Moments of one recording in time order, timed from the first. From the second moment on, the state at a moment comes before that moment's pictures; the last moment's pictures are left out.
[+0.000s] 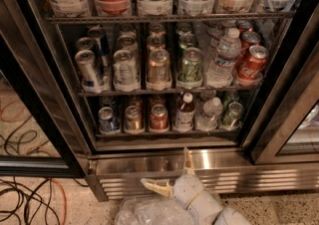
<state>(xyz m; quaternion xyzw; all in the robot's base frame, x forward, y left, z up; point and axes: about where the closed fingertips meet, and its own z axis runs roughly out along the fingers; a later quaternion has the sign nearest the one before) 0.480 -0.029 0.576 -0.23 0.68 0.21 0.66</state>
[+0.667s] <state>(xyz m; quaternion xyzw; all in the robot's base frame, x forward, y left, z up) 0.486 -0.020 0.578 -0.23 0.68 0.21 0.67</state>
